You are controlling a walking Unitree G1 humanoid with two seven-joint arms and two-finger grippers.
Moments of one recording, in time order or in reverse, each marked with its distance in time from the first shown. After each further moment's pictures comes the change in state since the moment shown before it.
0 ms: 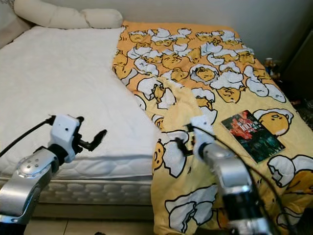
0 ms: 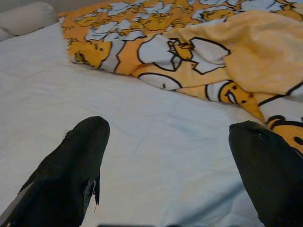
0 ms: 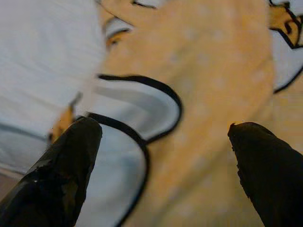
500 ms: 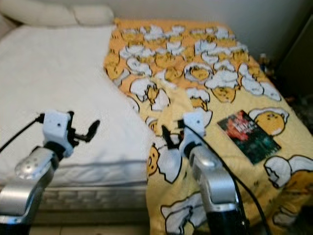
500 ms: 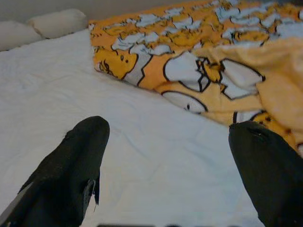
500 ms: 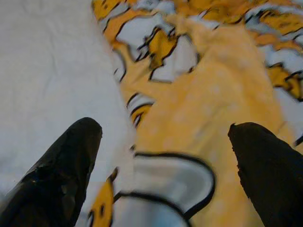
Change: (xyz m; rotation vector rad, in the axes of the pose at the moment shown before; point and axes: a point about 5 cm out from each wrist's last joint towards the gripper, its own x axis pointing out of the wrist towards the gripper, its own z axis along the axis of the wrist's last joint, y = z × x) left arm -0.007 0.012 0.003 -0.053 -0.054 0.174; right arm -0.014 0.056 0.013 0.107 -0.268 0.057
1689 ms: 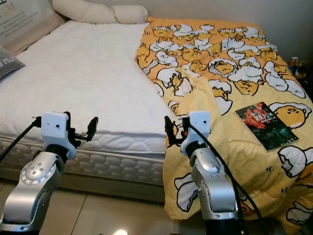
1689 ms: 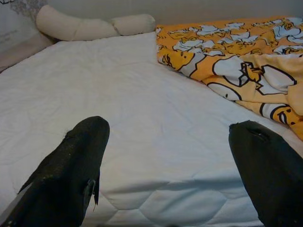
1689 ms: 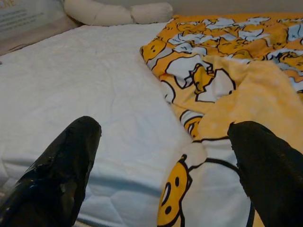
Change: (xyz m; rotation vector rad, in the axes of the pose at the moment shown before) left arm -0.005 -0.016 0.006 -0.110 -0.060 0.134; right arm -0.011 -0.004 0.015 0.033 -0.237 -0.082
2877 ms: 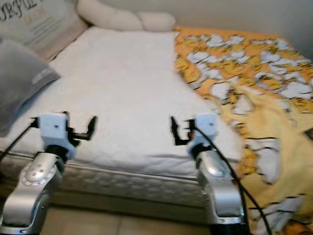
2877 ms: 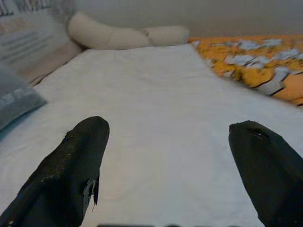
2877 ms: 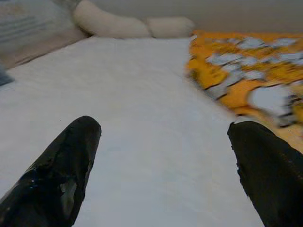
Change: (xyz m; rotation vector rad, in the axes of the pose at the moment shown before) left arm -0.003 -0.003 0.005 -0.002 -0.020 0.012; right arm -0.008 -0.009 -0.001 -0.006 -0.030 -0.029
